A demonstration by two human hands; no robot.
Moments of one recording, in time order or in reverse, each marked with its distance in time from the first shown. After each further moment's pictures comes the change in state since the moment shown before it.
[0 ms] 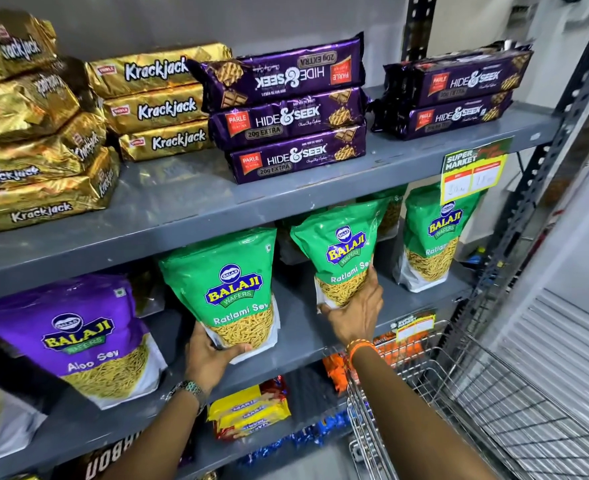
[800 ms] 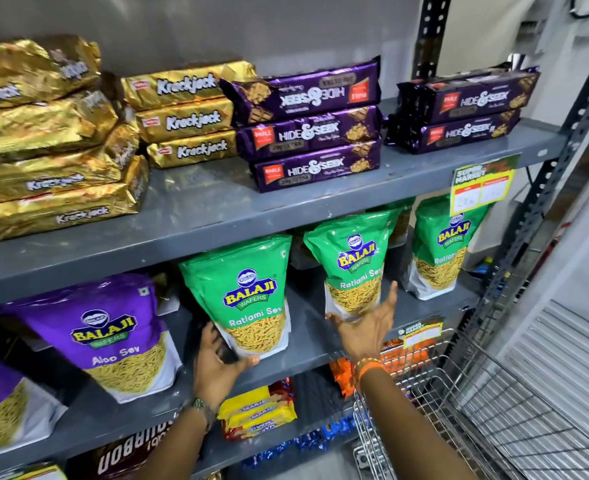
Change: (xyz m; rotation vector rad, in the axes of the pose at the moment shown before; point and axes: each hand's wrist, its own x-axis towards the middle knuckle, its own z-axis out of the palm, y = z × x) left_hand -0.035 0.021 -0.005 -0.133 -0.027 -0.014; right_hand -0.030 -0.020 -0.022 0.159 0.041 0.094
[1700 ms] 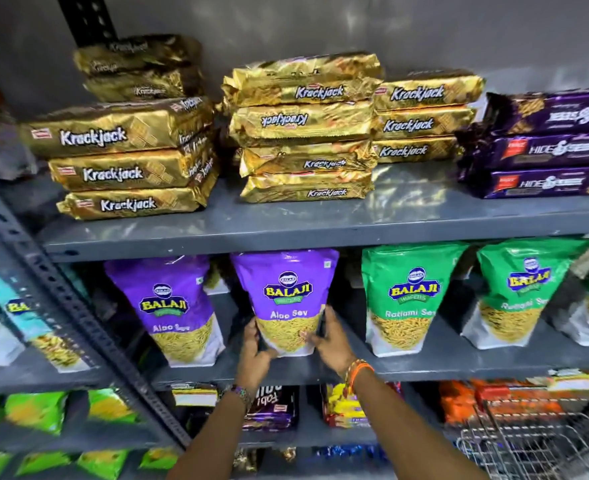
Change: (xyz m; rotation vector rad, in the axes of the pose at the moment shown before) left_hand -0.024 -0.016 -0.203 -0.086 0.192 -0.171; right_hand -0.204 -0.120 0.184 0.353 -0.985 -0.142
